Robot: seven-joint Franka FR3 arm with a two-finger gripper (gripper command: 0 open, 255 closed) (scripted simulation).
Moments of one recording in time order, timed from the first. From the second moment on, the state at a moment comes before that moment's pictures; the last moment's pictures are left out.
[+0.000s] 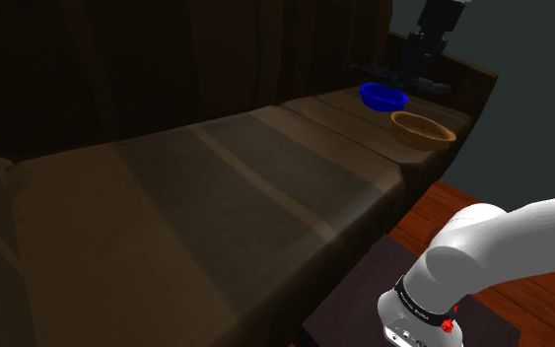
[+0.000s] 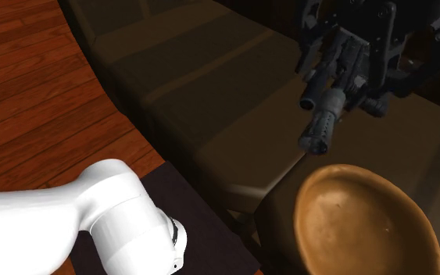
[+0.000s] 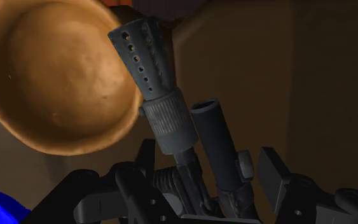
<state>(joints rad) -0.04 -0.61 -0.23 -1.86 -0.08 1.25 -0.15</state>
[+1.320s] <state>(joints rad) -0.09 -0.68 -0.43 -1.94 -0.23 1.30 -0.39</state>
